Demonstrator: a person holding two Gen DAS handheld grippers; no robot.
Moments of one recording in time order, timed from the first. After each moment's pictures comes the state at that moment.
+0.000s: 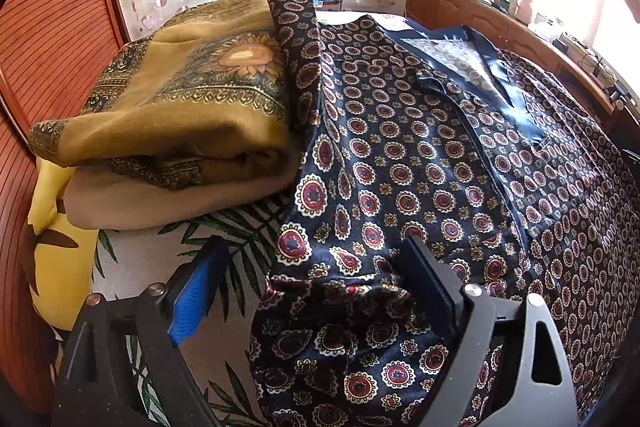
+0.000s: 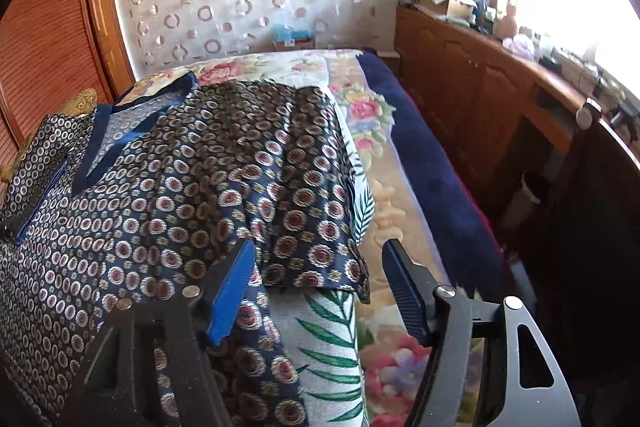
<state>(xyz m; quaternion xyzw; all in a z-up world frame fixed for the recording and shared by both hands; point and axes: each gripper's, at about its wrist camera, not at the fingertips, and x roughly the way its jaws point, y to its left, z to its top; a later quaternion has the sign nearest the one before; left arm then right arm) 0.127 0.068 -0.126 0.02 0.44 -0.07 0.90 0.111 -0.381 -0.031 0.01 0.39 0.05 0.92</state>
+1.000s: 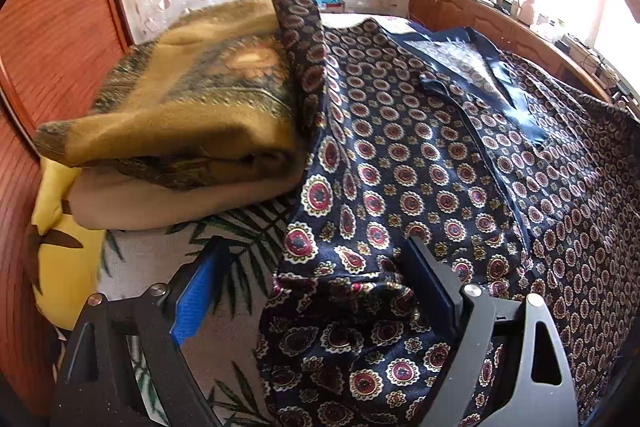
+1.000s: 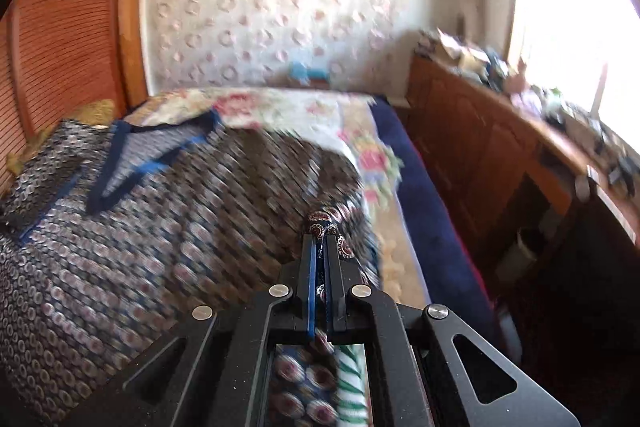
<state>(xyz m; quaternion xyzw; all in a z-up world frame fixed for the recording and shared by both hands) 0.123 0.068 -0.122 0.03 0.43 -0.05 0.90 0.081 -0.346 0.017 -0.07 0.29 0.08 0.95</state>
